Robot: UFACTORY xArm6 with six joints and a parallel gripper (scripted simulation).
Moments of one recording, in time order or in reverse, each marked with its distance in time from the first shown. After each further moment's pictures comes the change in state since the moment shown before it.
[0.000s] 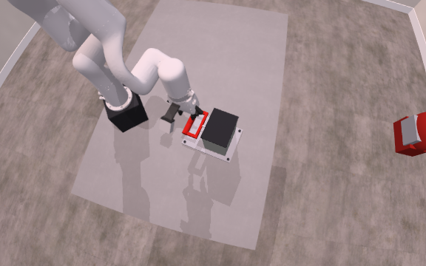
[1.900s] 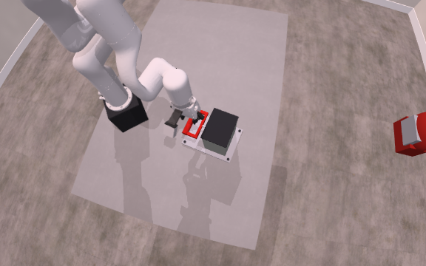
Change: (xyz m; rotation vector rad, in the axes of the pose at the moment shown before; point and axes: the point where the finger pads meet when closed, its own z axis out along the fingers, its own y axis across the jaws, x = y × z) arm -0.001 0.000 0.047 -0.003 -0.004 -0.002
